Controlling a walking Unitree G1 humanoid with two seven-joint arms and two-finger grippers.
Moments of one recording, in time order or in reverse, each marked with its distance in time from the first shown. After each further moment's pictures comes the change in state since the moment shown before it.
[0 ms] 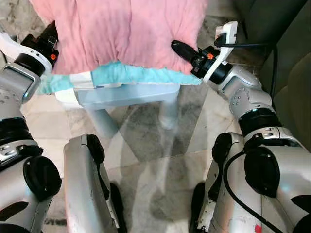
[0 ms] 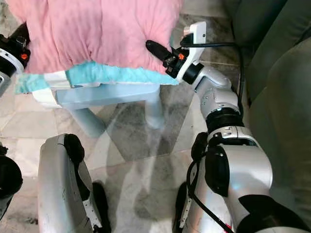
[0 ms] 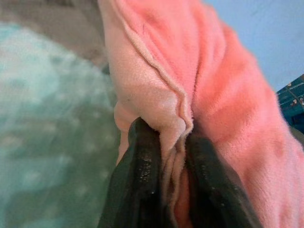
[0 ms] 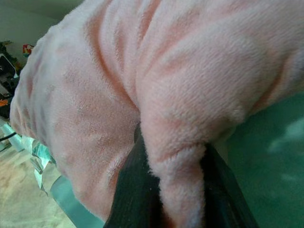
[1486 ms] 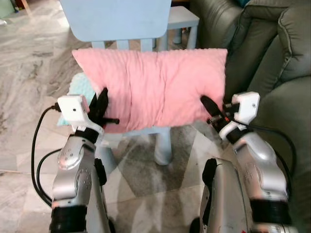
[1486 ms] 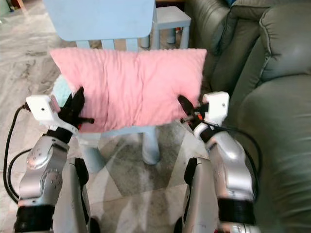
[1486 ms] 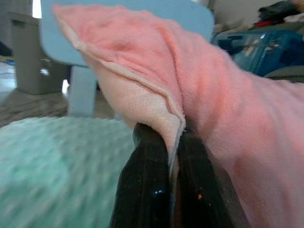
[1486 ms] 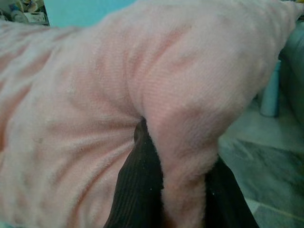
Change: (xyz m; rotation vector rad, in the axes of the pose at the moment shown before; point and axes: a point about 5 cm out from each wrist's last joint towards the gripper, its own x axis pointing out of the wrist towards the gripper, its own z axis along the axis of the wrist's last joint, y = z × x) left arm -0.085 -0.004 -0.154 0.579 0.019 0.073; right arm -0.124 0.041 -0.078 -0.094 0.087 -0.495
